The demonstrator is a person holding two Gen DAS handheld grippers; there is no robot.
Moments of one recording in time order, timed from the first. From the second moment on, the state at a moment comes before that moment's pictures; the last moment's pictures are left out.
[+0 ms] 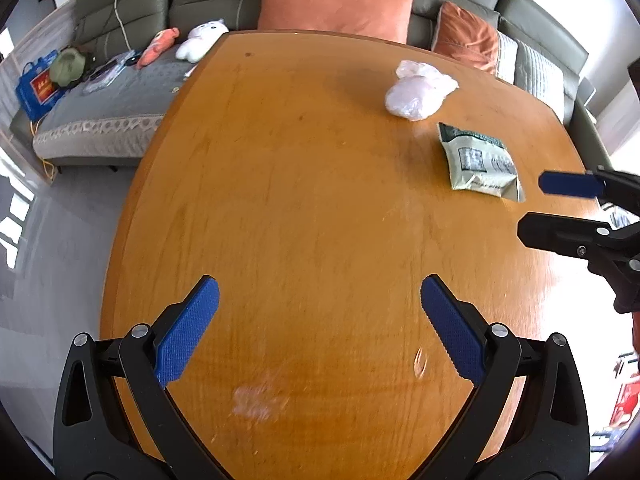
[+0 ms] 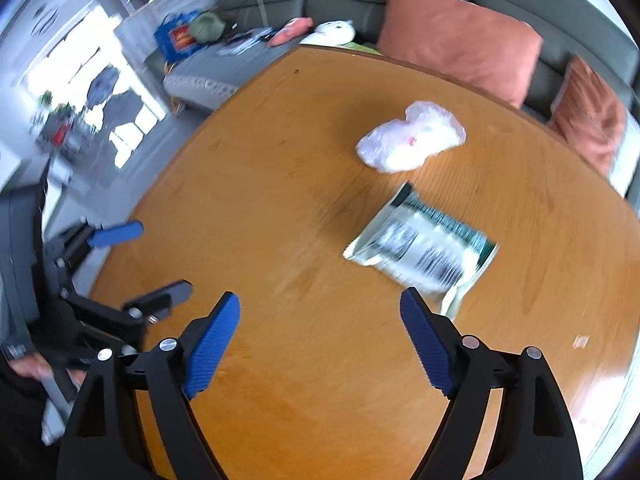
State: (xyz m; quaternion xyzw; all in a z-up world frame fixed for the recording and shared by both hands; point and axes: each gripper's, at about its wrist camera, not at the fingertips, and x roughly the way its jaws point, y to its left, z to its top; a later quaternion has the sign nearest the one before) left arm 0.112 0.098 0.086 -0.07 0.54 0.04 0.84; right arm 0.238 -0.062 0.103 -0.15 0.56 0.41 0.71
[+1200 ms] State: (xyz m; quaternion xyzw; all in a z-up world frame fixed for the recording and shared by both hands) left arm 0.200 0.078 0.054 -0.06 0.57 0.00 0.82; right arm 0.311 -0.061 0.027 -0.28 0.54 0.50 0.61
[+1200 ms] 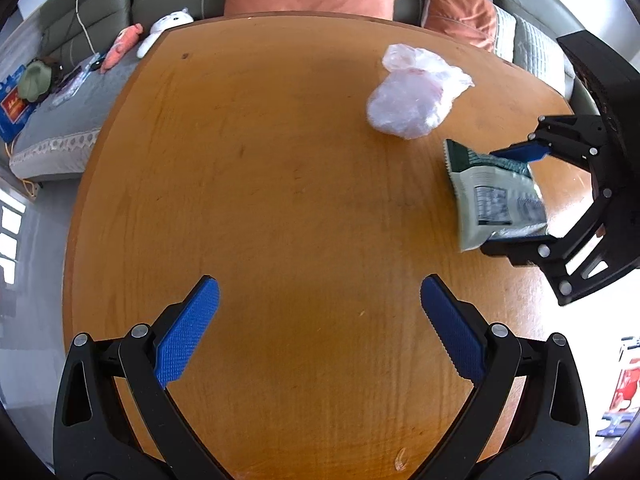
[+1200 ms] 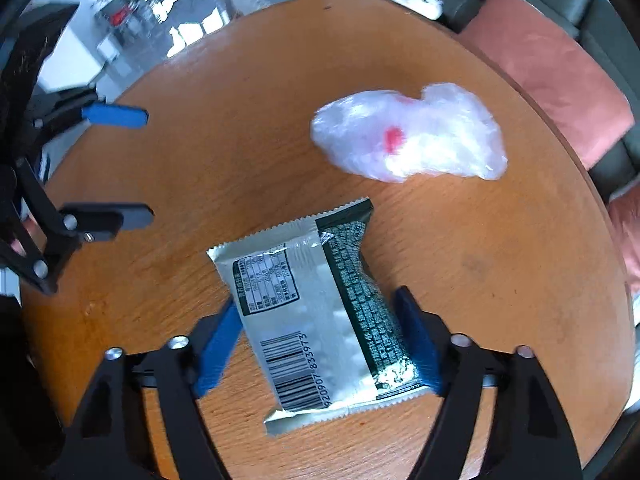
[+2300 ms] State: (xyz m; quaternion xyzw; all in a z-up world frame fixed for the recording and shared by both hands) left arm 0.332 0.010 0.034 0.03 0.53 -0.05 0.85; right arm 0.292 -0.140 0.066 -0.09 0.56 0.33 0.76
